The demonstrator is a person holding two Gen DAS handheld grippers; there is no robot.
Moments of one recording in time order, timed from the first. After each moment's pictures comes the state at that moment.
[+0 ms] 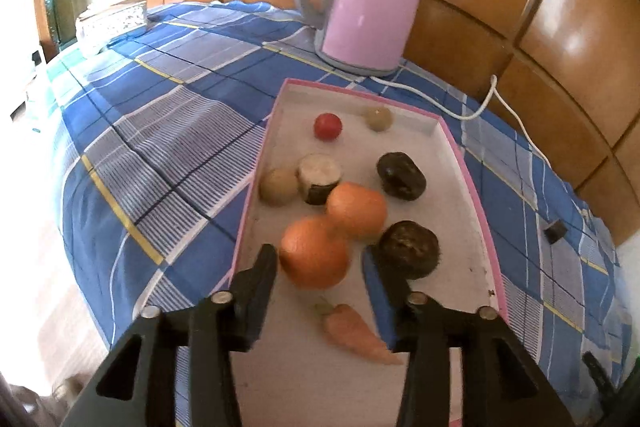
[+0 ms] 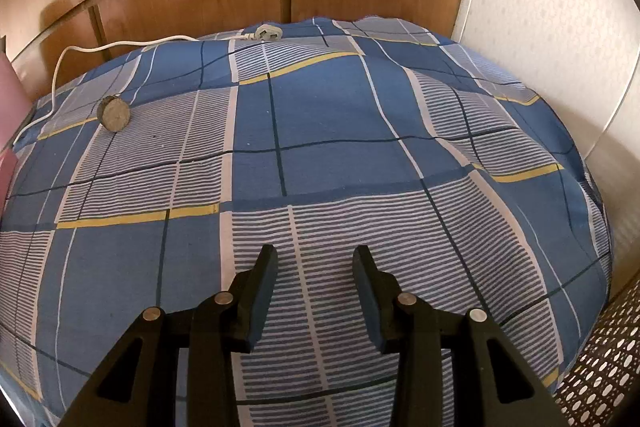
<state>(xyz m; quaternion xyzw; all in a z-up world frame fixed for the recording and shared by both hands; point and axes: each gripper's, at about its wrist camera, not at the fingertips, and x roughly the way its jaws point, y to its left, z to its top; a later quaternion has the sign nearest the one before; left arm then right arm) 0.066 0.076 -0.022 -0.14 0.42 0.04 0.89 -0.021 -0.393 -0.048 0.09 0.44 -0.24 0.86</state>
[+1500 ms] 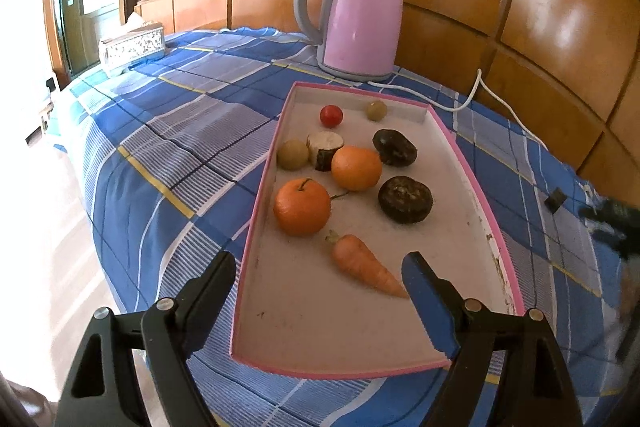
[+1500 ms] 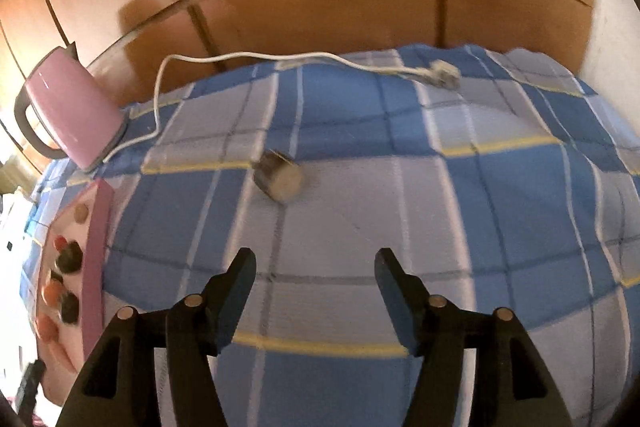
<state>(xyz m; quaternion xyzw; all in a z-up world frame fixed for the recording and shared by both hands) 0.004 0.057 -0.027 -0.10 0.38 0.06 0.92 0.109 -0.325 -0.010 0.14 0.44 -0.06 0.89</state>
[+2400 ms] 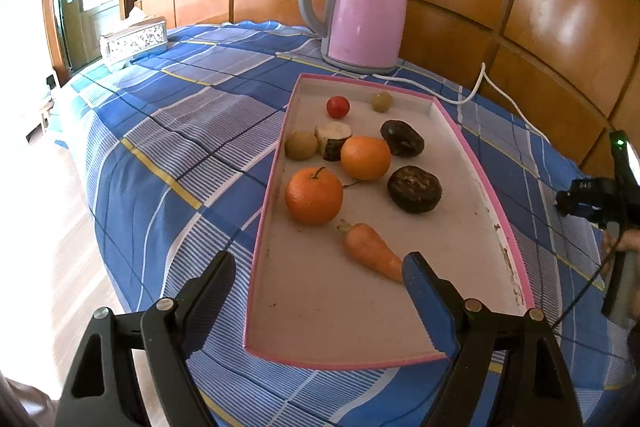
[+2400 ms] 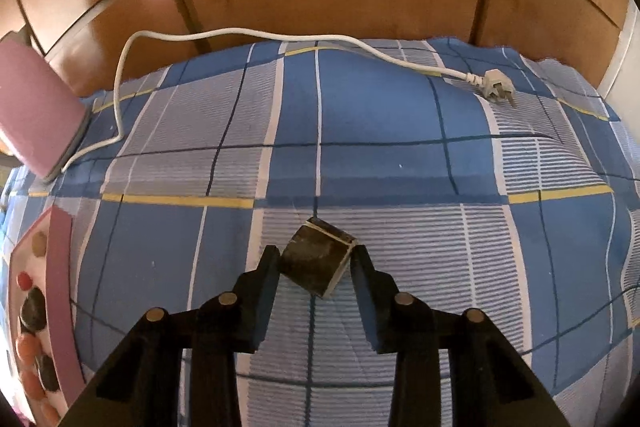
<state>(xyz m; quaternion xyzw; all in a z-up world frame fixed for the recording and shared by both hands) 0.001 0.063 -0.031 -0.10 0.39 0.06 0.91 0.188 -0.305 -0.039 0.11 0.48 -0.09 0.86</state>
